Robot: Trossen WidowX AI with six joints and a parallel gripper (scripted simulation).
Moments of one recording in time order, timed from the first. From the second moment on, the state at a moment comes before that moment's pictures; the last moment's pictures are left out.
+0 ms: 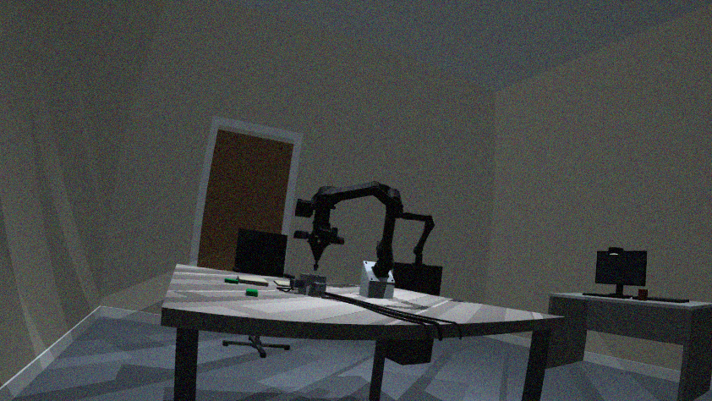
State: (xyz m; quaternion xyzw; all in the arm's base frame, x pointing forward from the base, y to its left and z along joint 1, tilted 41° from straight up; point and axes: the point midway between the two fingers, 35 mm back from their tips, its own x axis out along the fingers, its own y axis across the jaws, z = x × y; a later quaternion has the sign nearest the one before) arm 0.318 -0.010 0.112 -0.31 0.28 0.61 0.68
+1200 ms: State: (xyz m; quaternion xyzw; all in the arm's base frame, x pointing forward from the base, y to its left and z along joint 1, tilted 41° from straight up) arm 0.319 -0.007 0.109 -0.32 0.27 0.61 0.67
